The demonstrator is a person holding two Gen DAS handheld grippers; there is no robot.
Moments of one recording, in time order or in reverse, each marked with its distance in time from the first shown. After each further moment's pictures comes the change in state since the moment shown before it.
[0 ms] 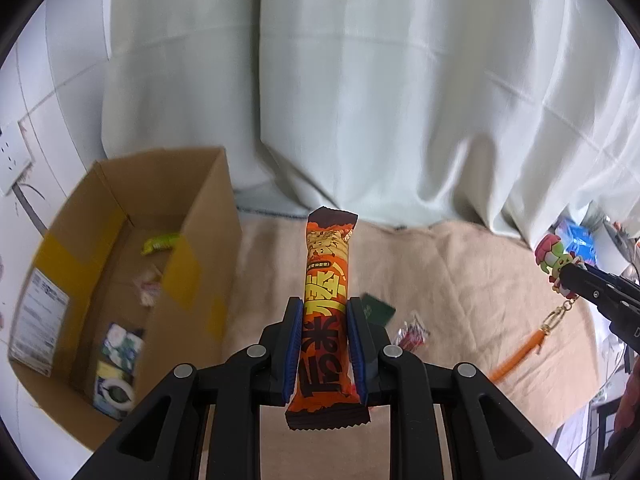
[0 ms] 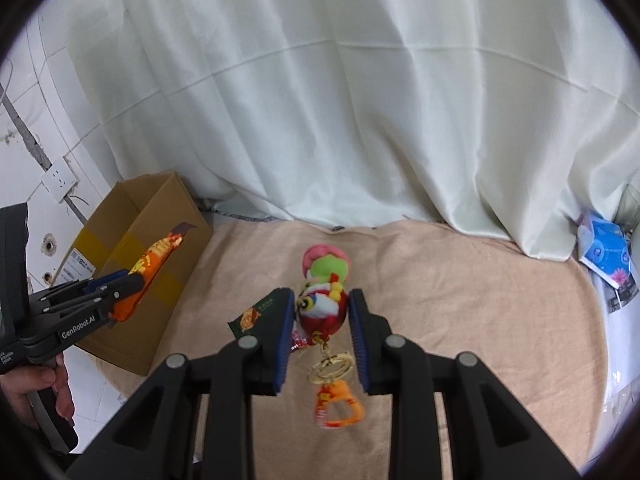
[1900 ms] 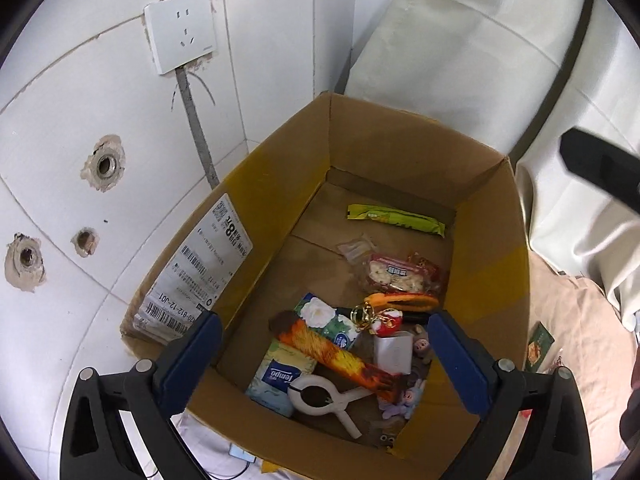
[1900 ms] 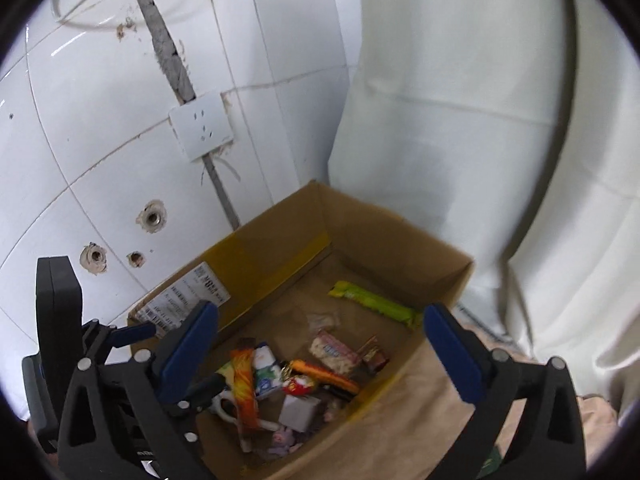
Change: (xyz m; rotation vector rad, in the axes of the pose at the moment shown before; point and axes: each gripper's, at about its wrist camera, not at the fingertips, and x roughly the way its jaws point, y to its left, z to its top) left arm -0.009 0.231 -0.030 -0.308 0.064 0.282; right arm 0.117 0.293 0.080 -0.426 -0.013 0.387
